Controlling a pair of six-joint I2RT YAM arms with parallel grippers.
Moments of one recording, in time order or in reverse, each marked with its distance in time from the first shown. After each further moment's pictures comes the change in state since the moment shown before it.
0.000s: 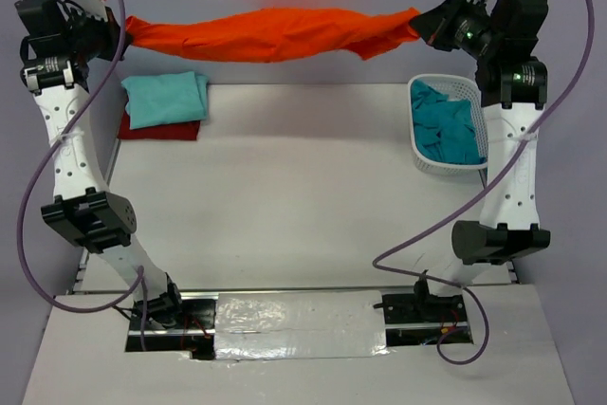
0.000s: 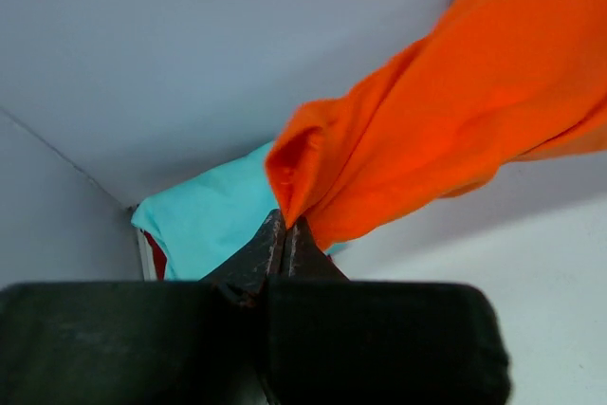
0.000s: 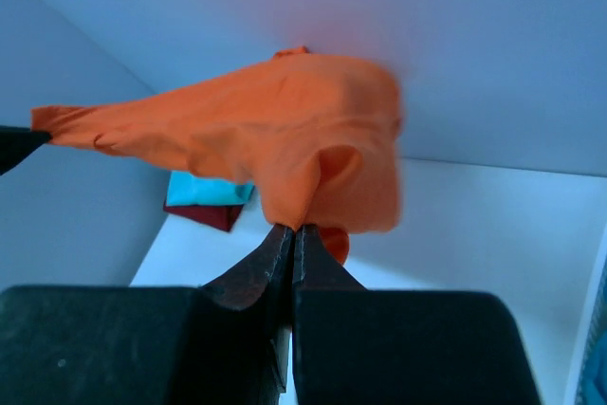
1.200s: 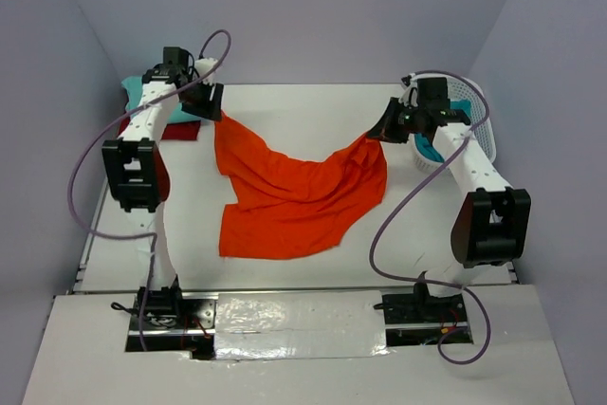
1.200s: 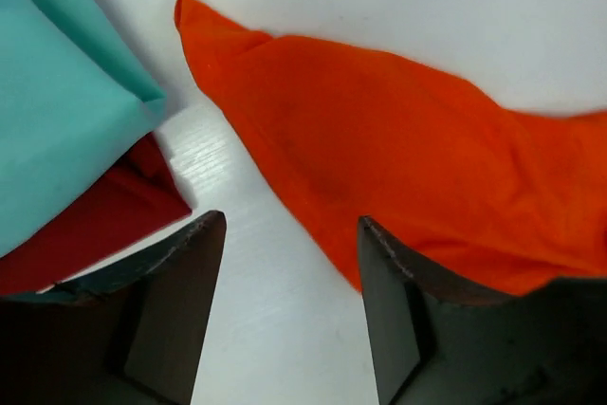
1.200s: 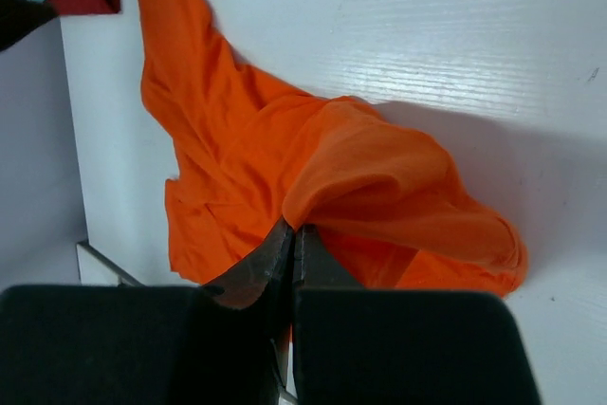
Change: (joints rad) left arm -0.306 0.379 -0.149 -0.182 -0.240 0.065; right arm 0.085 -0.076 -0.914 0.125 -0.035 0.011
